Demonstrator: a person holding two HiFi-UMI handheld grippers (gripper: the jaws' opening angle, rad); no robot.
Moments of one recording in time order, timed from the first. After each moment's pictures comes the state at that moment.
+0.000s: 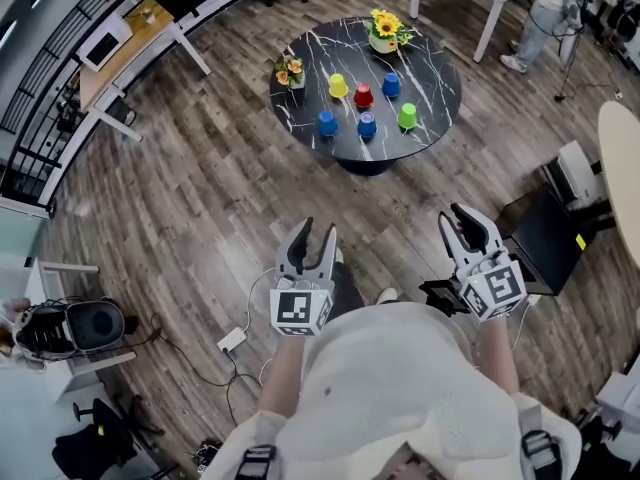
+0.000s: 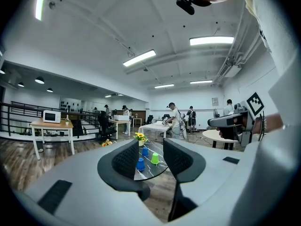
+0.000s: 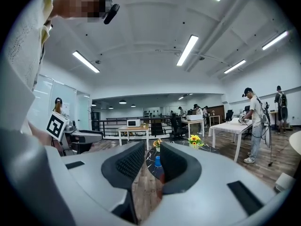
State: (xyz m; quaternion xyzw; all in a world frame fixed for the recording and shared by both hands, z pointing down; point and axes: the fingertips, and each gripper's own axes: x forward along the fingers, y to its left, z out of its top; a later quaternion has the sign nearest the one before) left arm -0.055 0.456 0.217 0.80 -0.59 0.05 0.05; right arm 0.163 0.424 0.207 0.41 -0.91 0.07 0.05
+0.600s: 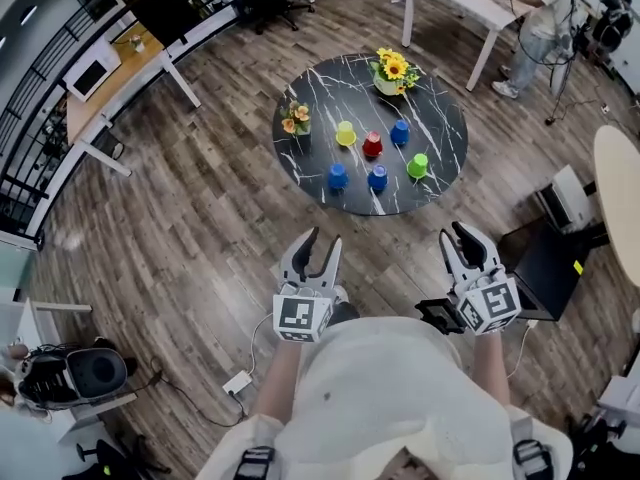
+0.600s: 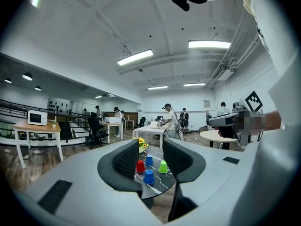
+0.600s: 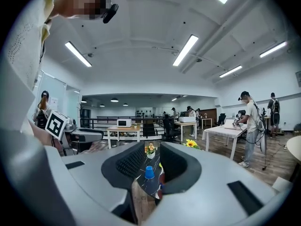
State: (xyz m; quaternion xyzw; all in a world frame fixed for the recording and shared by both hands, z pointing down) left arm -0.136 0.304 0.210 0.84 -0.54 0.04 0.03; right arm 0.083 0.295 0.198 0.46 -0.89 0.05 0.06
